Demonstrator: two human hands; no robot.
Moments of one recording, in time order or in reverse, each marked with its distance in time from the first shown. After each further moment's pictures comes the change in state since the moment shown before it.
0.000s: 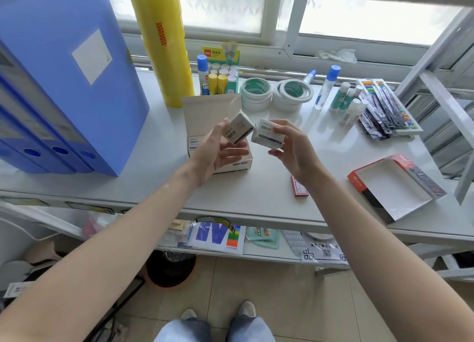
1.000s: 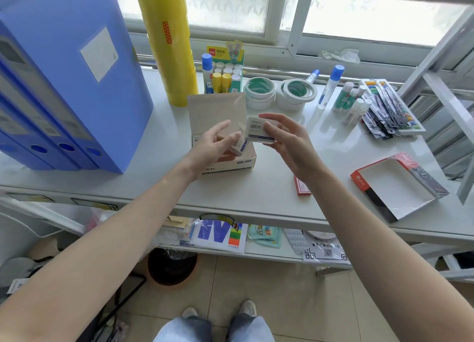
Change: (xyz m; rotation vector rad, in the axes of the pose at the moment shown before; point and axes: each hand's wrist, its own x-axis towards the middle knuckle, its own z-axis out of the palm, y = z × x) left_hand -0.002 0.000 -0.019 0.343 -0.014 0.088; right_hand -0.005 -0.004 0.012 -0.087 -0.104 -0.150
